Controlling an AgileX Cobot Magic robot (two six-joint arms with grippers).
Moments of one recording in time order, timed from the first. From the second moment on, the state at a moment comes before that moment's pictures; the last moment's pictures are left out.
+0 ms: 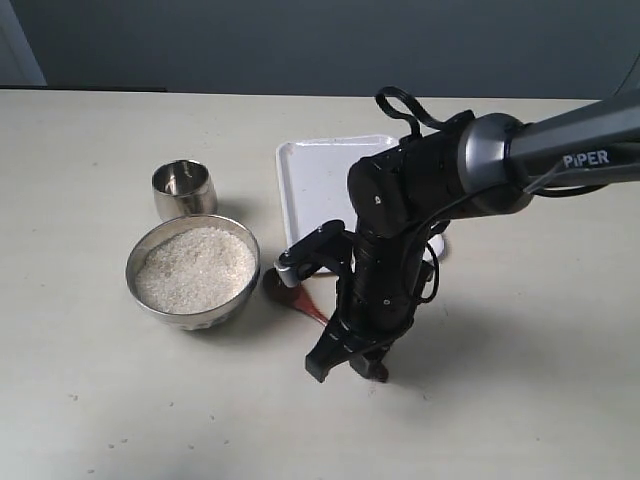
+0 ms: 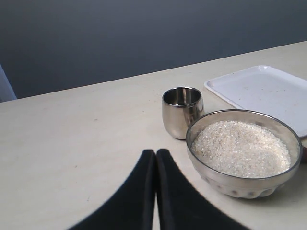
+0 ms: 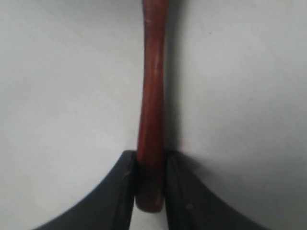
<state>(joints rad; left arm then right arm) -0.32 0.00 0.00 -0.18 0.25 0.27 0.87 1.99 -1.13 0.16 0.84 -0.21</state>
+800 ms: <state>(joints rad) -0.32 0.00 0.00 -0.18 0.25 0.27 0.90 1.78 -1.39 -0.19 1.22 -0.18</state>
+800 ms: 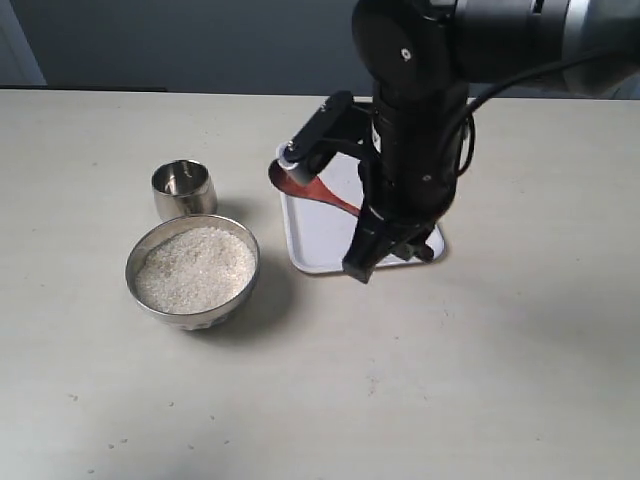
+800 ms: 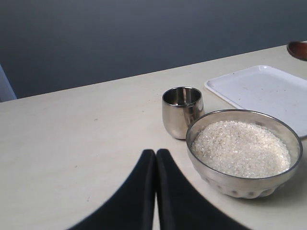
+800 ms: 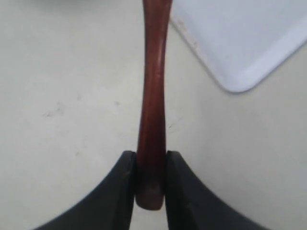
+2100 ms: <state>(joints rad) -0.32 0.00 0.00 -0.18 0.25 0.27 1.20 2.11 -1.54 -0.84 1.22 -0.12</state>
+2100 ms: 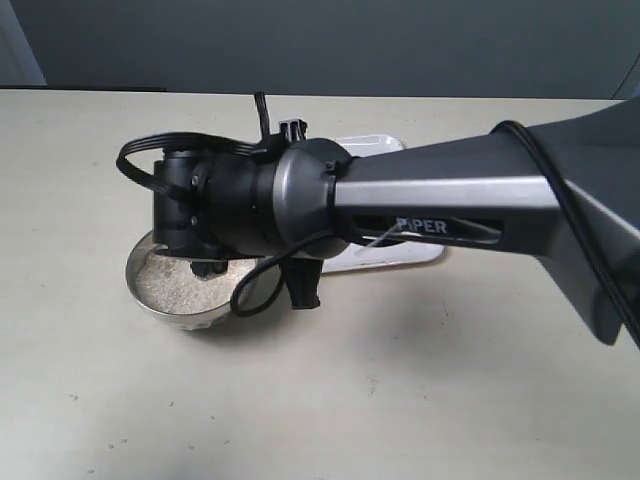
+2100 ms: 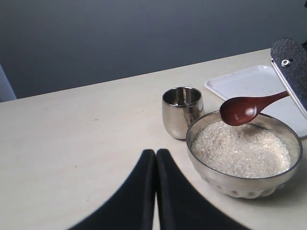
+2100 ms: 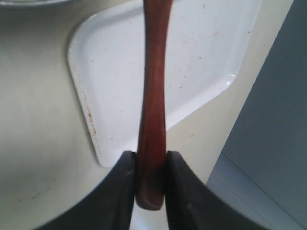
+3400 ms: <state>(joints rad) -0.32 0.00 0.00 -0.18 0.25 0.27 1.26 2.17 -1.54 -0.79 1.22 -0.18</state>
